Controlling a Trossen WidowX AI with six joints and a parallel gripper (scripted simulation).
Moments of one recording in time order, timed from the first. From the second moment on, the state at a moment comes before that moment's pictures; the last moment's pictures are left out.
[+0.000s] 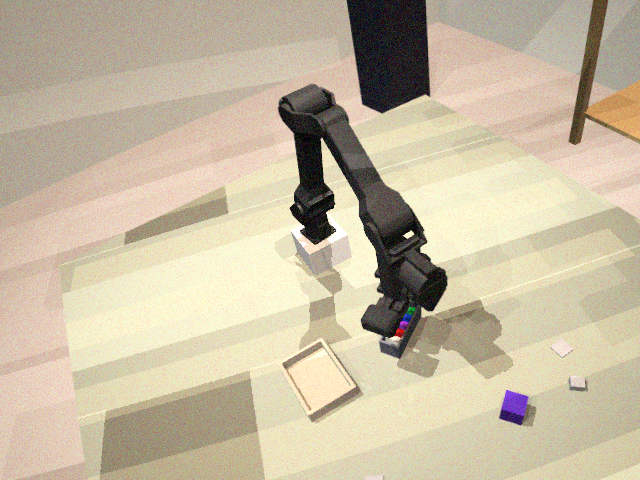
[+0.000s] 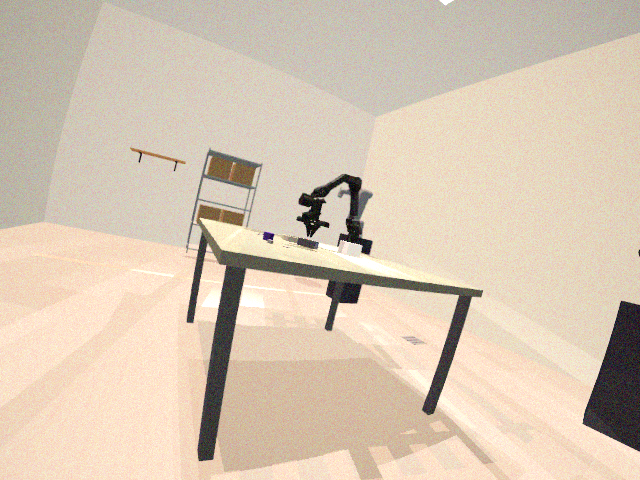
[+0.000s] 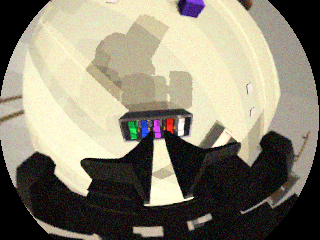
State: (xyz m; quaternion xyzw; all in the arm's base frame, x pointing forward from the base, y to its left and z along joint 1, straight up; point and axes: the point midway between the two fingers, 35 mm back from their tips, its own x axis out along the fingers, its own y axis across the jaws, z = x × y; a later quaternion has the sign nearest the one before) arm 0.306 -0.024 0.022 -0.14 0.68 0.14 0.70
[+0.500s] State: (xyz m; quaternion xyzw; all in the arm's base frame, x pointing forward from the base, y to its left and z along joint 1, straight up) arm 0.304 -0.023 0.011 -0.14 0.68 0.14 0.70
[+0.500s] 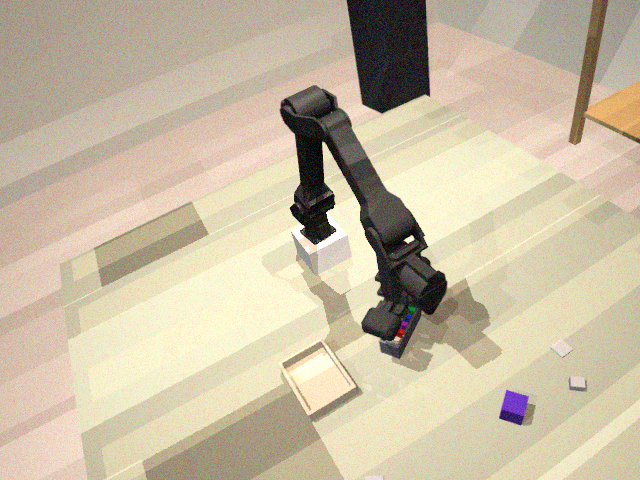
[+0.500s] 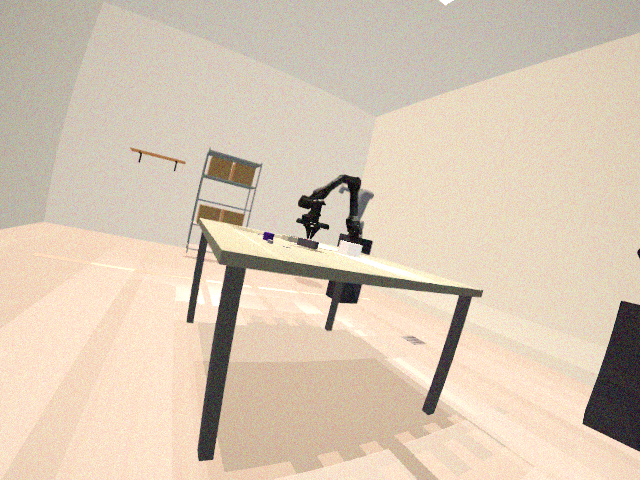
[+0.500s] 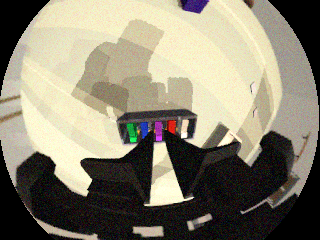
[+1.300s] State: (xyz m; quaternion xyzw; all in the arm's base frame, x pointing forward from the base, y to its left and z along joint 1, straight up) arm 0.305 -0.023 0.001 -0.14 0.68 0.14 0.70
